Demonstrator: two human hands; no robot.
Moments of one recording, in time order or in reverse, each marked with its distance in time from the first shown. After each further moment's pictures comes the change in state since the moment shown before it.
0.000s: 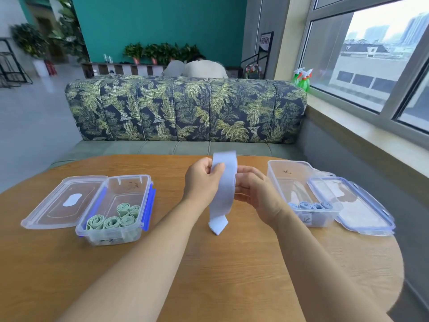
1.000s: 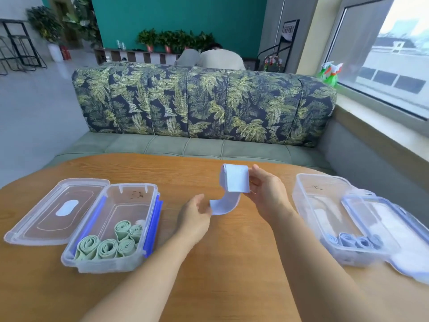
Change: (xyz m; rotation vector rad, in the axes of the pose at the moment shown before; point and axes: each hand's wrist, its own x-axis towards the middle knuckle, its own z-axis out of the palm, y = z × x) left_hand 0.031 -0.093 -0.028 0.237 -0.102 -0.414; right_hand 0.122 0.028 0.012 0.194 0.242 0.097
